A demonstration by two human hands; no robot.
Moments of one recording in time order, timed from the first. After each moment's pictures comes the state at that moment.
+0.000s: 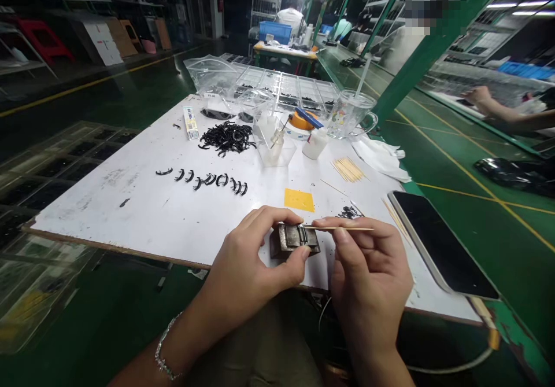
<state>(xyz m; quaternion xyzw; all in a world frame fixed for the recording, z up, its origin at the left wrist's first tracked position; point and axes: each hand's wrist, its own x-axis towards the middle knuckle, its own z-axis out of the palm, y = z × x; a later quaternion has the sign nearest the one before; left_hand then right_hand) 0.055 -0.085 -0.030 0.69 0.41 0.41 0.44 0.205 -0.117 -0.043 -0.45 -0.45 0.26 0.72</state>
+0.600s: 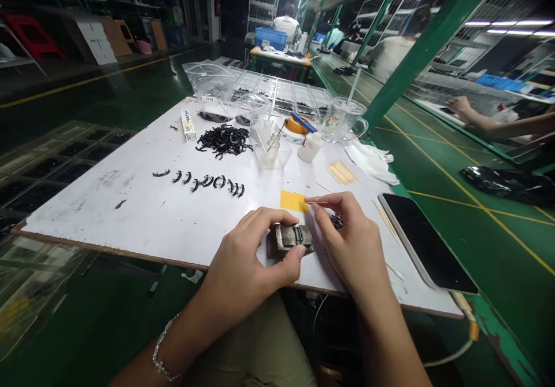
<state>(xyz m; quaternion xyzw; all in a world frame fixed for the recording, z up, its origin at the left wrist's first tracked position) 0.054 -0.084 -0.034 0.71 0.40 0.42 0.41 0.244 -0.082 -0.033 -0.67 -0.61 0.08 0.40</state>
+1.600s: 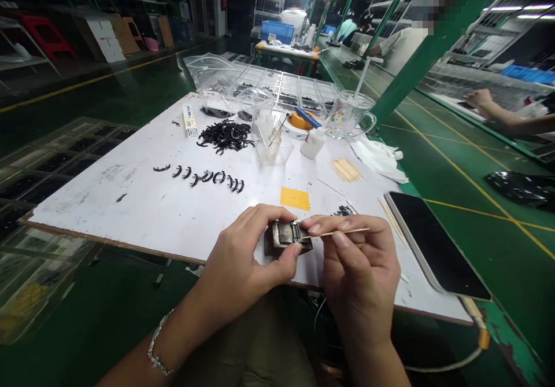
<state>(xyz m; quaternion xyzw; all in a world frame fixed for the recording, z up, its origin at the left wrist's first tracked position) 0.054 -0.087 -0.033 0.72 0.39 0.42 0.38 0.210 -0.113 -0.041 -0.36 -0.47 0.36 0.72</state>
